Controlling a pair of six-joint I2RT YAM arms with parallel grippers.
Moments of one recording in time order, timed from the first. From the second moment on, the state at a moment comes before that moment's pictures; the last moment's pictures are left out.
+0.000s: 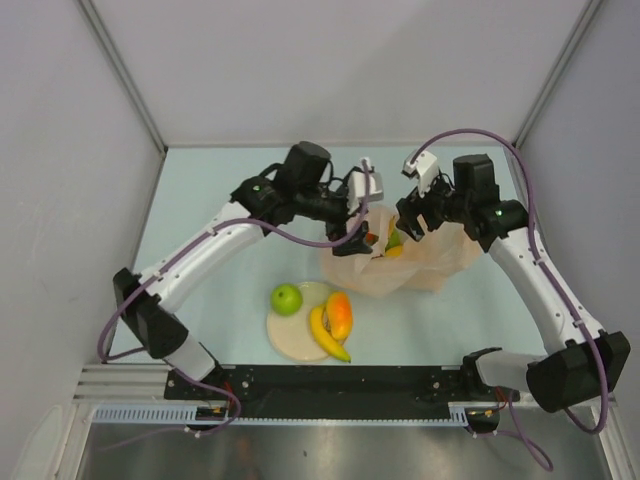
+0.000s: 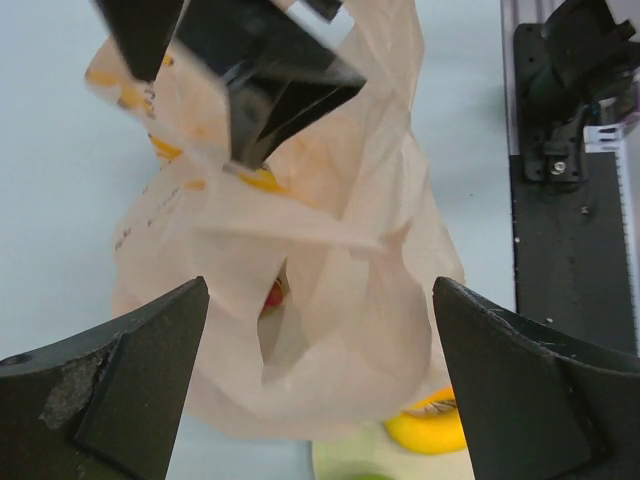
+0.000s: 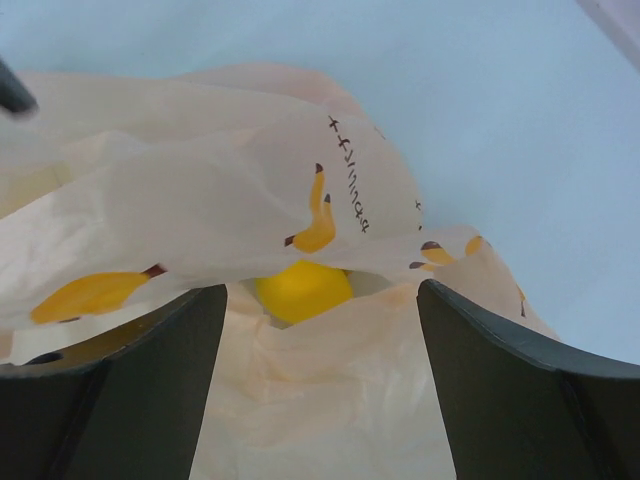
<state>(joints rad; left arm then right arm) -0.74 1.56 1.64 -0.70 0.67 0.42 0.31 1.23 1.26 -0.65 -0.39 -0.42</state>
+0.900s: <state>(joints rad) -0.59 1.69 1.70 -0.70 0.56 0.19 0.40 1.34 1.19 -0.62 -0.66 -0.60</state>
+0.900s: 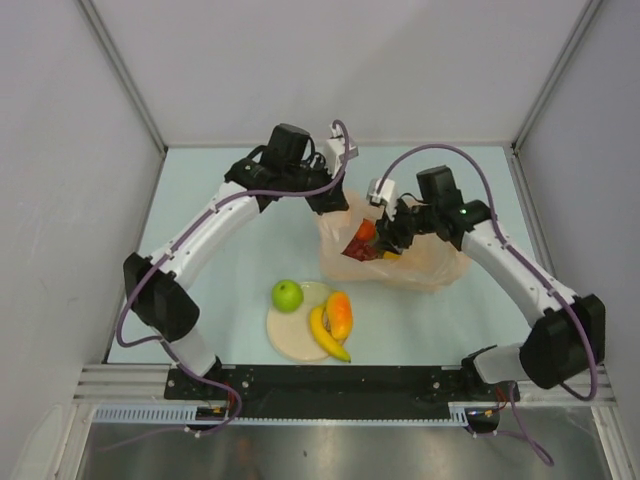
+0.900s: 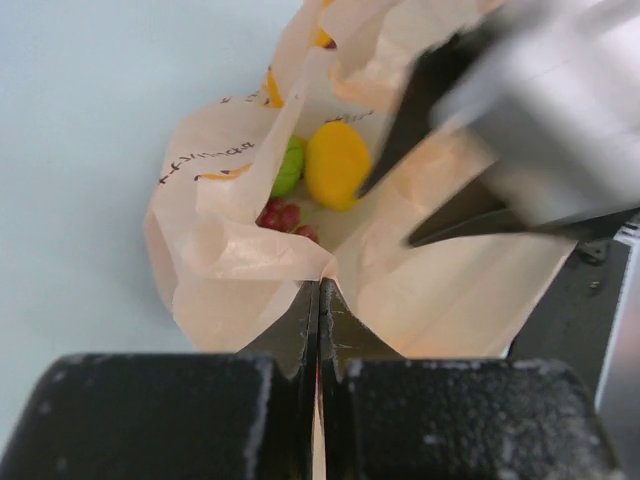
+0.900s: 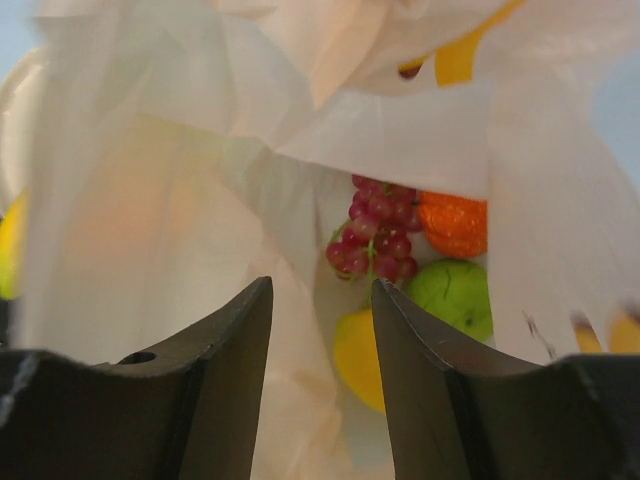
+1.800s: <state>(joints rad) -0.60 1.57 1.57 -0.65 0.64 0.17 0.50 1.95 1.30 -0.14 -0.34 -0.58</state>
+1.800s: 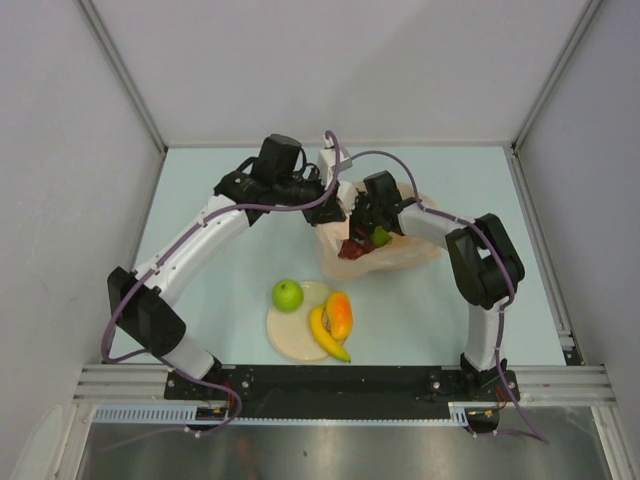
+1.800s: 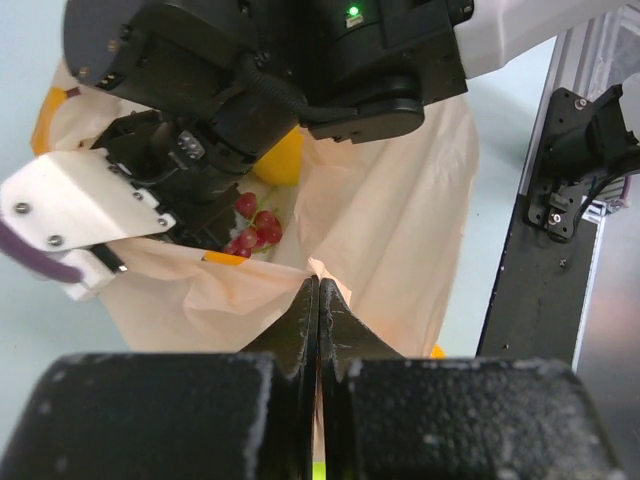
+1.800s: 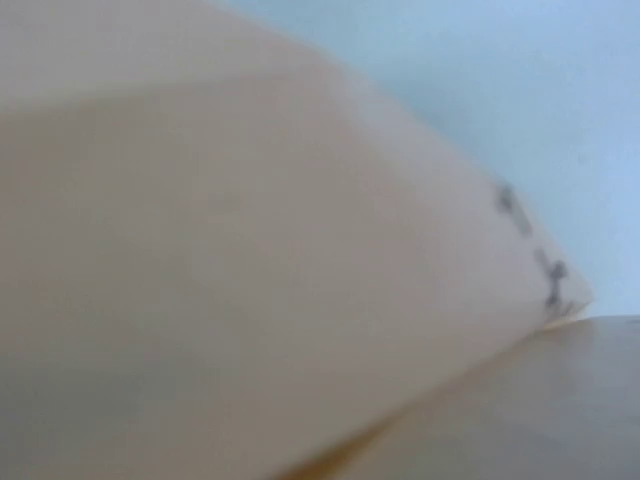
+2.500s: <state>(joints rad) -0.48 1.56 1.54 -0.48 0.55 0.14 0.40 1.58 1.36 -0.60 -0.47 -0.63</state>
